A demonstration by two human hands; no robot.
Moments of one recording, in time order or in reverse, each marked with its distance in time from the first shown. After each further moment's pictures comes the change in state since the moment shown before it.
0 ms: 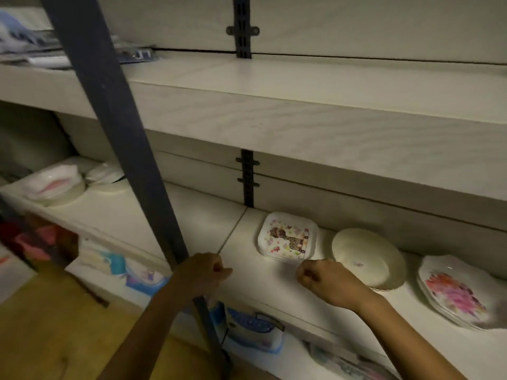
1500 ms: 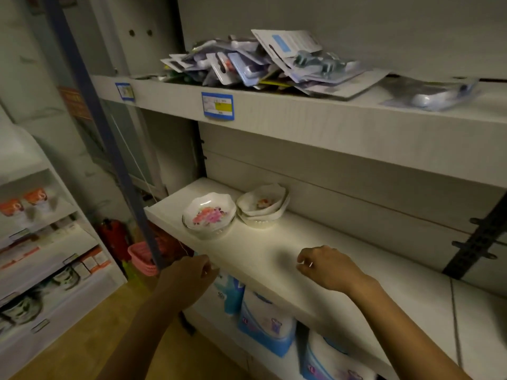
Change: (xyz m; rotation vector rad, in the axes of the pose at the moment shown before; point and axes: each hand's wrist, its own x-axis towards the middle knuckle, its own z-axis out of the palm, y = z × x) left_hand 0.006 -0.430 -0.250 0.140 0.390 -0.130; right_hand 0.306 -0.411 0.079 -0.224 0.028 -0.181
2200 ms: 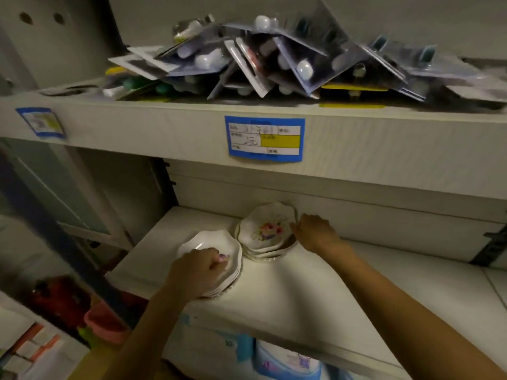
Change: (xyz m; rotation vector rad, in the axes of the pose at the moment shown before) left_hand 0.205 -0.071 -0.020 -0.007 -0.073 0.283; right_hand 0.201 -0.030 -0.020 0.170 0.231 0.534
